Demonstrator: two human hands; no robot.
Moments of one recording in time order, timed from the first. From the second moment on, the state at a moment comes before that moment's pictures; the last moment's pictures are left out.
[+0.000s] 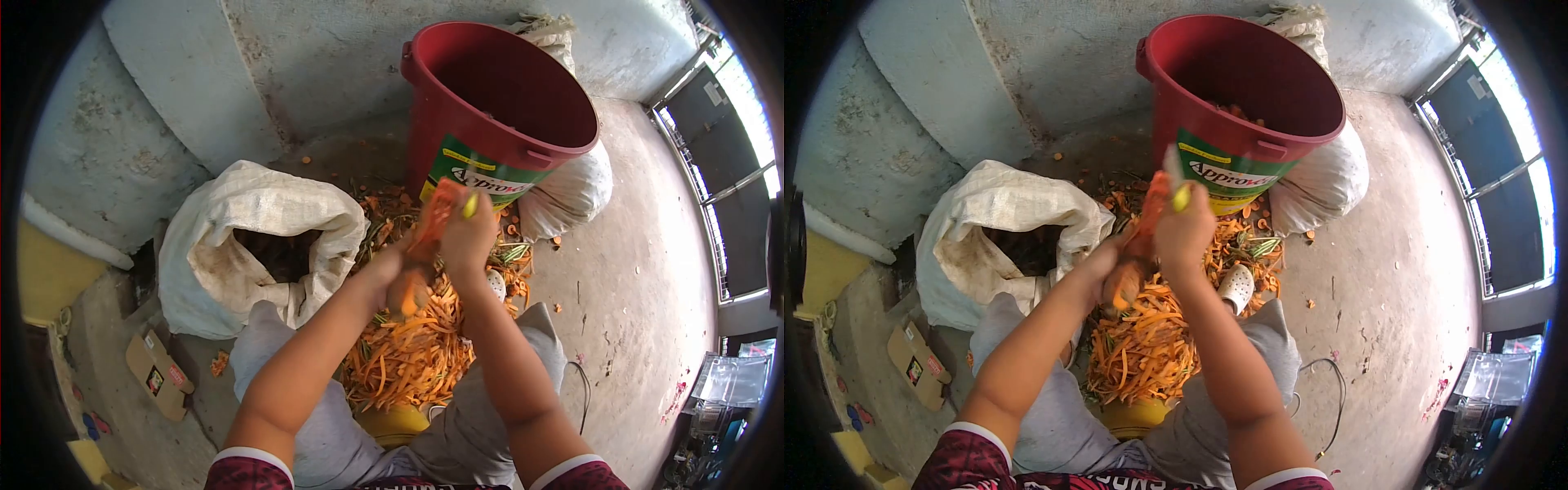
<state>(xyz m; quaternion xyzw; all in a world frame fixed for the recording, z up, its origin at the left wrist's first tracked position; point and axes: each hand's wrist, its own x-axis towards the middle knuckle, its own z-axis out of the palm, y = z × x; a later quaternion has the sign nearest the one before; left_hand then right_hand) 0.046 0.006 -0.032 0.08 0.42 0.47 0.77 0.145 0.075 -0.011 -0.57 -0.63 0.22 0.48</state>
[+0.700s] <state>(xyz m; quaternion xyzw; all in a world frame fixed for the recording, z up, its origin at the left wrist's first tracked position) 0.017 -0.020 -0.040 0.05 0.43 0.45 0.78 0.142 0.067 0.003 -0.50 -0.62 0.33 0.51</state>
